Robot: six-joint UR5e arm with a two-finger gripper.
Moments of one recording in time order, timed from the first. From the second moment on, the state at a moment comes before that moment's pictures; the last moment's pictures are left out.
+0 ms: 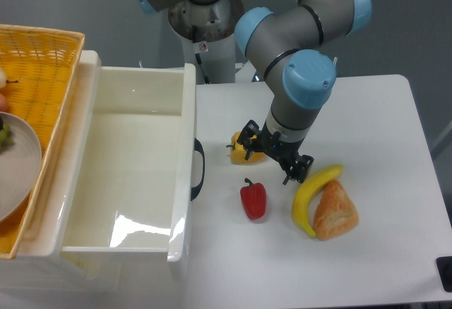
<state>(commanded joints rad) 2.56 -1.91 -1.52 -1.30 1.42 1.12</state>
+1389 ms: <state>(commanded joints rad) 2.51 -2.00 -1.60 -1.08 1.44 0.75</state>
